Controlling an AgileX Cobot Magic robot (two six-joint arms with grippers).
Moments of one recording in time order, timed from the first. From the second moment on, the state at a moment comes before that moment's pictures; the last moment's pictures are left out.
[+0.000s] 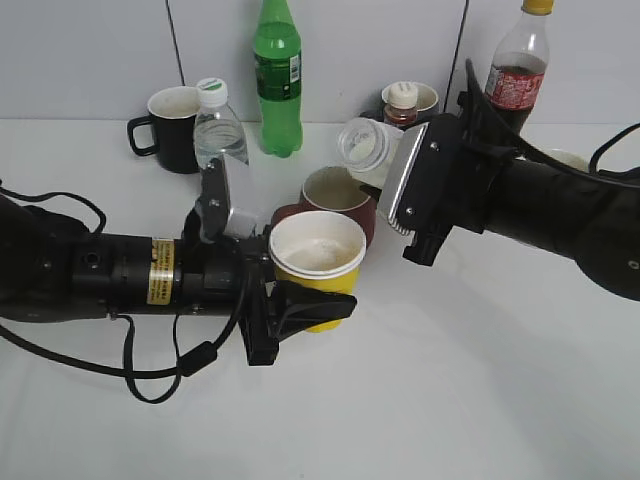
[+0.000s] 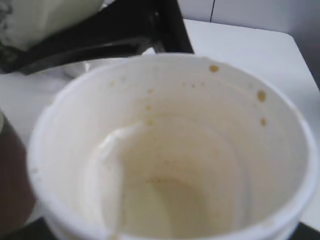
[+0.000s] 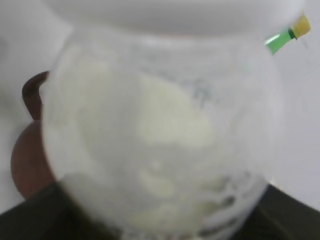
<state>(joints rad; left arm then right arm) -0.49 1.98 -0.75 1.06 -1.02 -0.46 0.45 1.79 -0.70 -0.38 -0.76 -0.69</state>
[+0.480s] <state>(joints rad) -0.52 1.98 -0.76 1.06 -1.02 -0.46 0.45 1.79 -0.70 -0.35 -0.80 -0.95</state>
